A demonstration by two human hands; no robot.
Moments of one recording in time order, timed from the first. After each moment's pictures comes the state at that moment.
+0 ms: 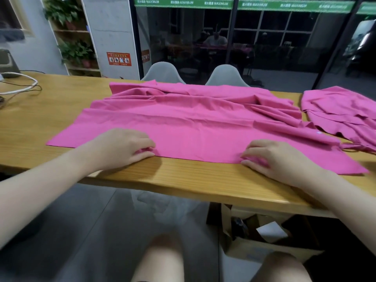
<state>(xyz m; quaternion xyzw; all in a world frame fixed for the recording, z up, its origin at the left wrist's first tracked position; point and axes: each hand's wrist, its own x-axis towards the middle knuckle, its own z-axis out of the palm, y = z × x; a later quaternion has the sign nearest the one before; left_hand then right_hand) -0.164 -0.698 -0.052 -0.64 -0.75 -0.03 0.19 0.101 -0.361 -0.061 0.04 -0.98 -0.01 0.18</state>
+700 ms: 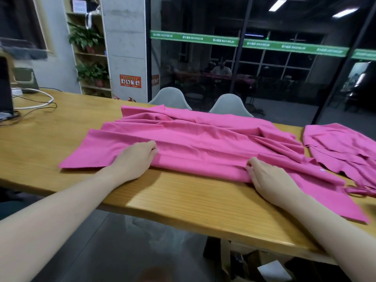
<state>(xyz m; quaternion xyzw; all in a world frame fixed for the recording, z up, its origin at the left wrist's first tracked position) -0.194 -0.660 -0.064 -0.40 -0.88 -0.24 0.12 0.058 -0.355 -0.057 -0.14 -0.98 -0.03 0.15</state>
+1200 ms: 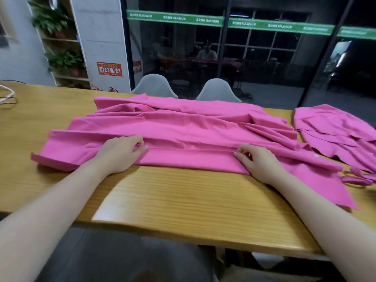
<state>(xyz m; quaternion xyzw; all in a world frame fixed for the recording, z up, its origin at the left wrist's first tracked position) -0.240 -0.627 -0.076 -0.41 -0.89 -0.15 0.12 0.016 -0.306 -0.078 -0.17 -0.95 0.12 0.22</state>
